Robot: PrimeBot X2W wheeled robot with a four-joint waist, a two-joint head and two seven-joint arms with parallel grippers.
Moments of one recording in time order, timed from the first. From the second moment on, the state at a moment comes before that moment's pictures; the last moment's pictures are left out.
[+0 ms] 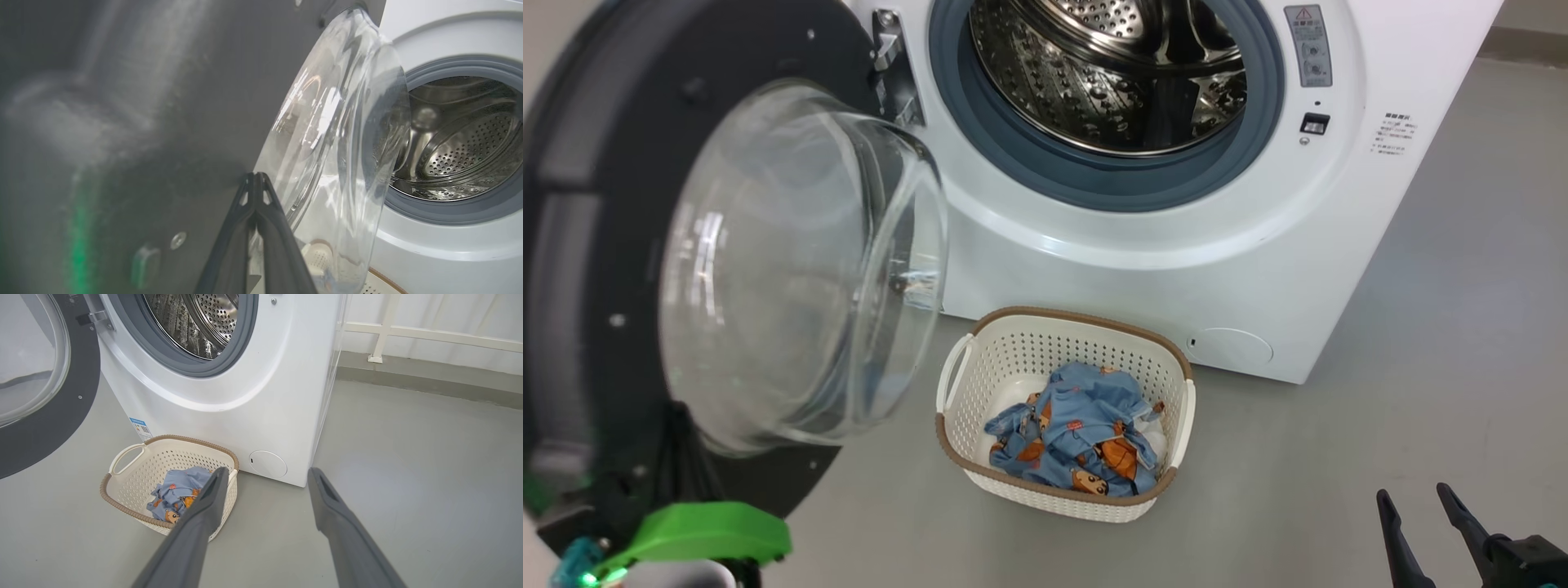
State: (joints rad) left arm -0.09 0.13 -0.11 0.08 -0.53 0.32 -0.16; right arm 0.08 -0.14 -0.14 0.25 0.12 0.13 -0.25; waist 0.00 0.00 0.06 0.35
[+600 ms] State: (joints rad) left arm -0.31 0.17 0.10 0.47 -0.57 0.32 -0.25; right arm 0.08 -0.15 -0.14 0.27 0.12 0.13 -0.25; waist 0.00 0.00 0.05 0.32
